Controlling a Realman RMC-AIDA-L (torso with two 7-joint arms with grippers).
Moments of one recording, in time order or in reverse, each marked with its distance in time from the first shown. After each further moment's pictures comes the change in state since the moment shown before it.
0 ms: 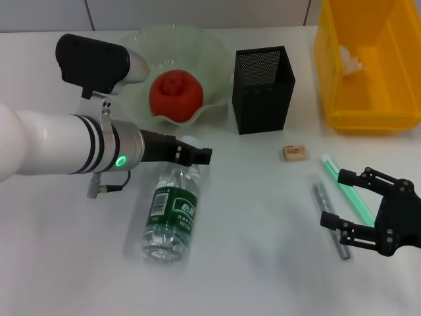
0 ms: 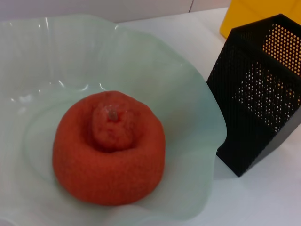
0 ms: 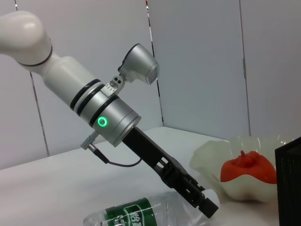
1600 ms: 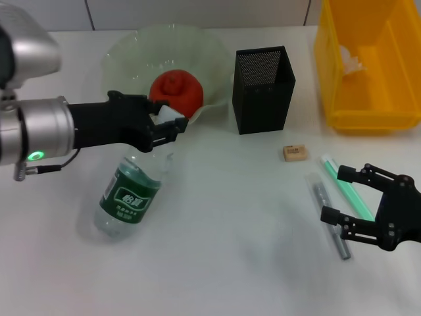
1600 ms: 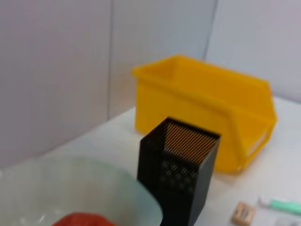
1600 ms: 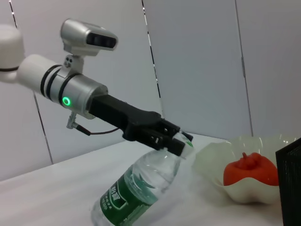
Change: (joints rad) left arm 0.168 0.011 -0.387 0.083 -0.558 0.306 0.992; right arm 0.010 -0.003 0.002 -0.020 -0.002 -0.010 0.072
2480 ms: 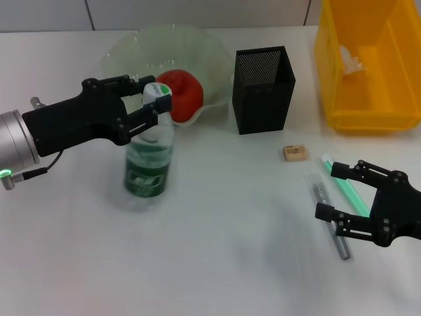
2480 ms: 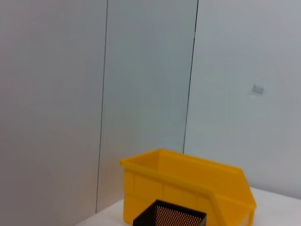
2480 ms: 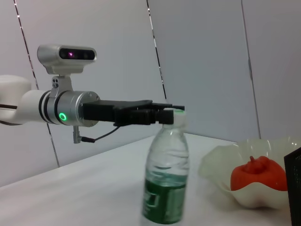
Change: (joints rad) left arm -0.052 -0.001 -0.240 -0.422 -0.419 0.222 0.587; right arm 0.020 0.000 -0.009 0.000 0.000 -0.001 0.024
